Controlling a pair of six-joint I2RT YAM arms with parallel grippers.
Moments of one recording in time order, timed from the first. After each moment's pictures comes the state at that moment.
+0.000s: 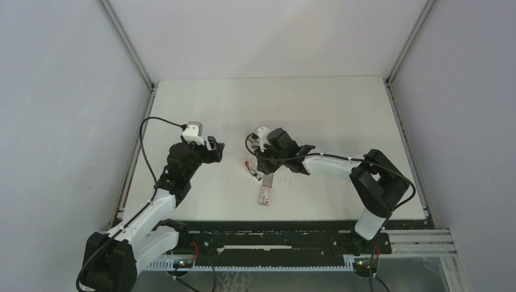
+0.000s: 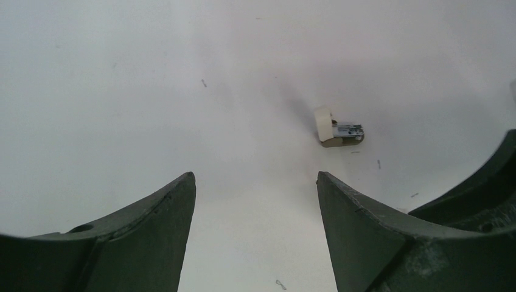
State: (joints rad) left arm -0.31 0.92 0.42 0.25 0.00 -0.22; right arm 0.82 1.70 1.00 -0.06 -0.16 0.11
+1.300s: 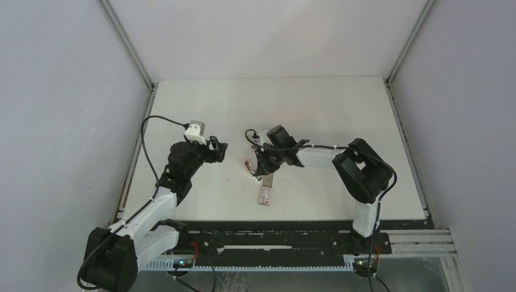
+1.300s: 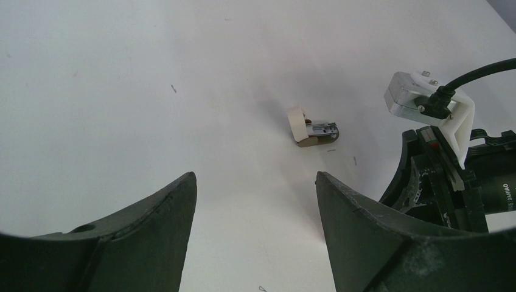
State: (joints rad) left arm -0.31 0.97 0.42 0.31 0.08 -0.23; right arm 0.73 1.87 1.08 -0.10 -0.43 0.20
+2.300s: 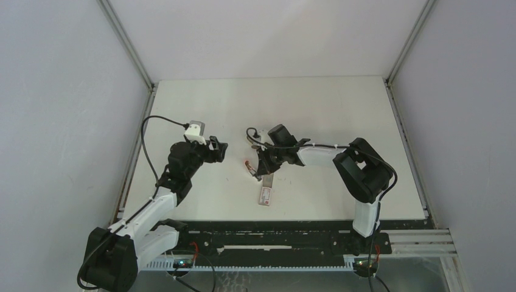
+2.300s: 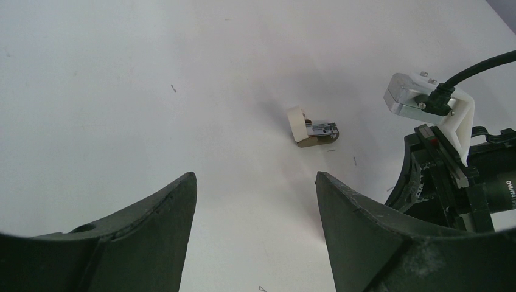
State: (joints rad) left arm -0.31 0.97 0.42 0.31 0.08 -0.24; right arm 0.71 1.87 1.08 -0.12 -0.48 0.23
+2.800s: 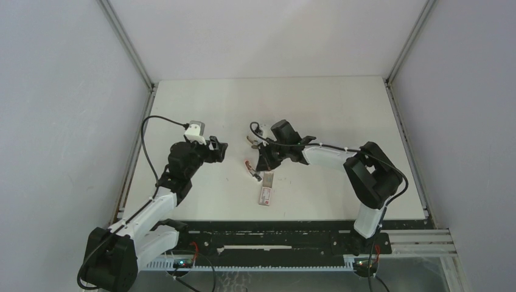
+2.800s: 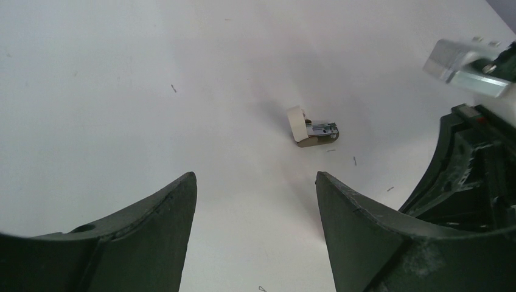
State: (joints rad) left arm -0.31 0.97 0.42 0.31 0.08 -0.24; right arm 0.70 1.80 1.08 -0.14 -0.50 0.25
